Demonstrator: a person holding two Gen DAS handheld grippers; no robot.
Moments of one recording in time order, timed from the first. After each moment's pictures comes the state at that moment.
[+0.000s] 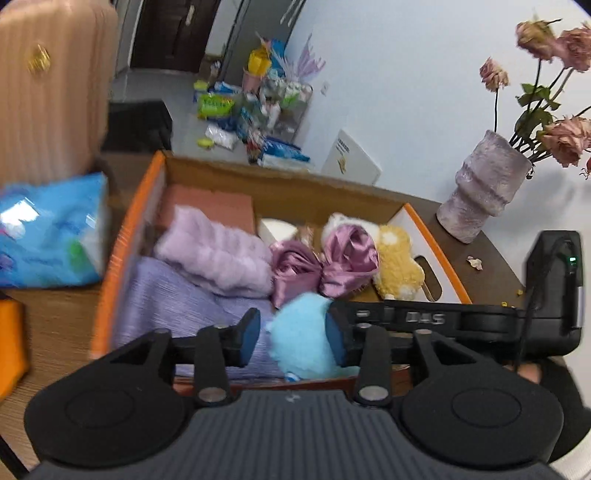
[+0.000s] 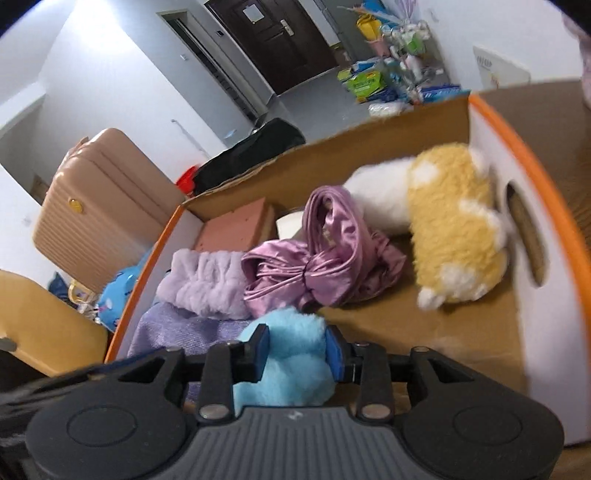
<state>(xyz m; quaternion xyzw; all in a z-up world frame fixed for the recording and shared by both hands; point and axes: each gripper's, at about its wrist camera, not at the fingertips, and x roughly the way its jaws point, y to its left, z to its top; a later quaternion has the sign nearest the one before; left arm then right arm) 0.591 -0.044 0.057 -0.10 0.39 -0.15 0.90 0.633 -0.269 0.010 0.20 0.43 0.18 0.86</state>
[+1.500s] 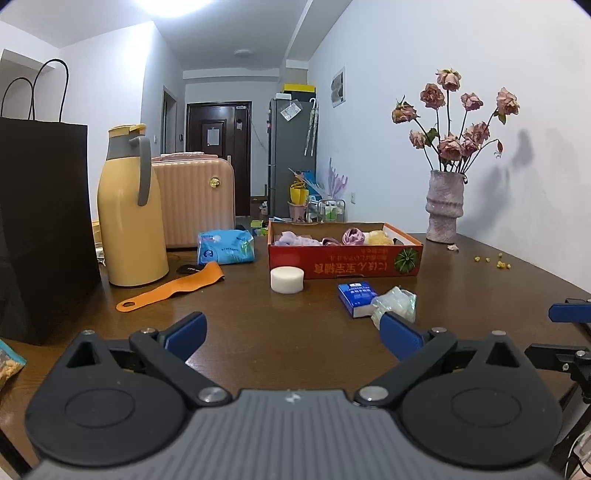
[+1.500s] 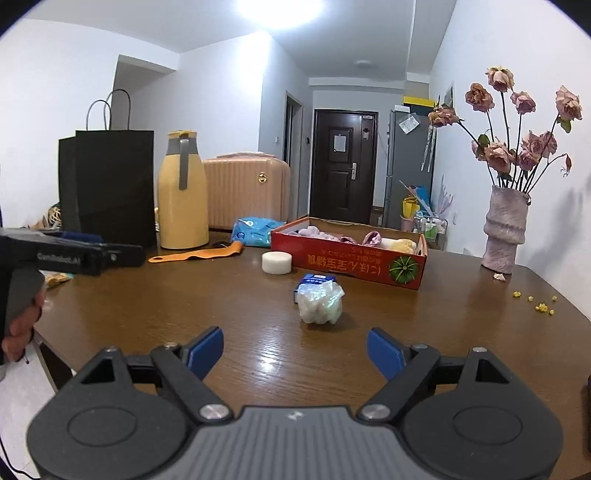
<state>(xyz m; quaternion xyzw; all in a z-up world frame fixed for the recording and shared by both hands) 0.139 0.020 0.066 0.00 0.16 -0.06 0.98 0.111 -0.255 0.049 -0.04 0.19 0.17 0.97</state>
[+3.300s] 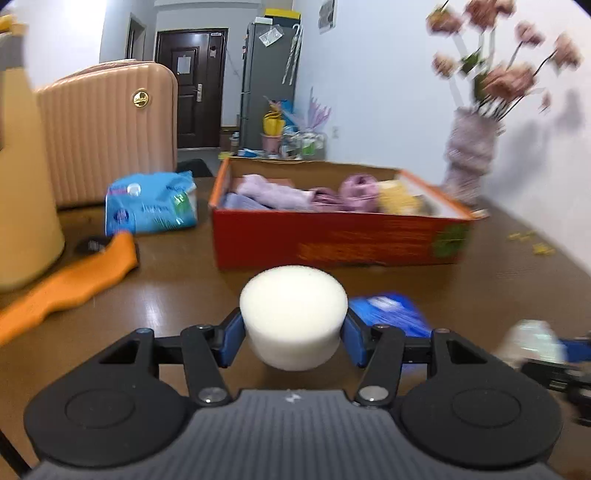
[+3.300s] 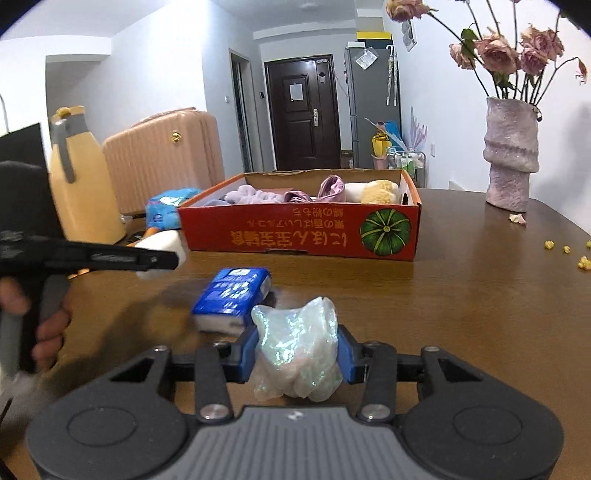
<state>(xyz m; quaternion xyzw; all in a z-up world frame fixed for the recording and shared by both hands) 0.380 -0.012 0.014 -0.03 0.28 -0.12 0.95 0.313 -0.271 0.001 0.03 0.27 0.13 0.95</state>
